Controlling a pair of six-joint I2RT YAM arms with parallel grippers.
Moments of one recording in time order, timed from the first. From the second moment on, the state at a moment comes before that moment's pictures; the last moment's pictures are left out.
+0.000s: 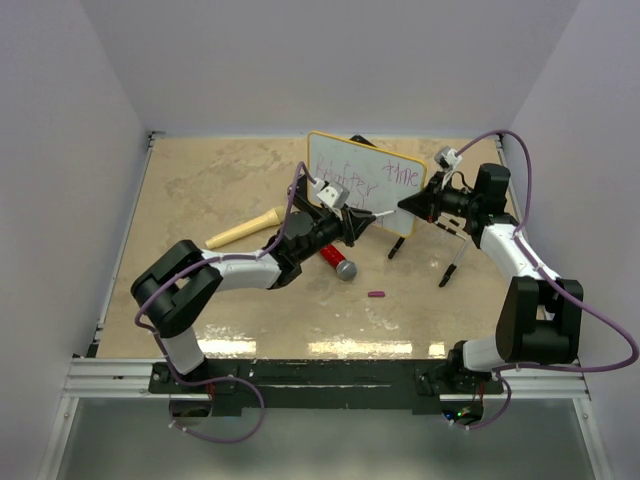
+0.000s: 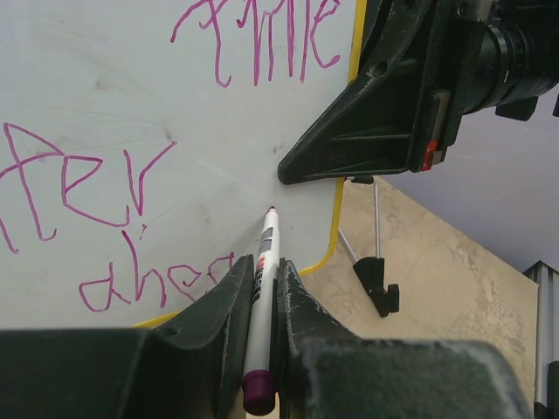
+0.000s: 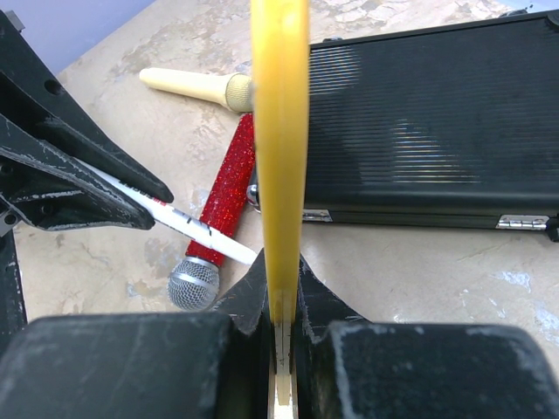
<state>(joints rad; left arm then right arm) -0.83 1.74 0.88 0.95 0.10 -0.30 -0.07 1.43 0.91 0.09 -1.07 -0.08</state>
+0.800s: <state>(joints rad) -0.83 1.75 0.83 0.93 0.10 -0.30 -0.07 1.43 0.91 0.09 -1.07 -0.08</state>
